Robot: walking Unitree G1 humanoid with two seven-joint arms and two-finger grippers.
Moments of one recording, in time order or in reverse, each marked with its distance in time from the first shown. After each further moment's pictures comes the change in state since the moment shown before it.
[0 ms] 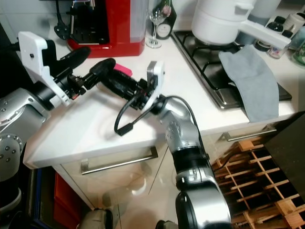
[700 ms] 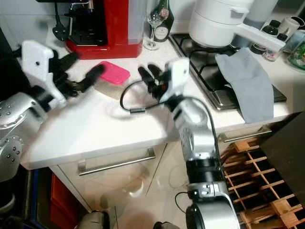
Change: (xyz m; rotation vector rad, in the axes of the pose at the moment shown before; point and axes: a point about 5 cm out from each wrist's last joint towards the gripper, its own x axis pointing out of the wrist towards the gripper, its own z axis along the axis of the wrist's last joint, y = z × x) left arm -0.018 0.045 -0.027 0.125 0.104 0.339; right arm -0.047 -0.034 -0.008 -0.237 0.189 -0.672
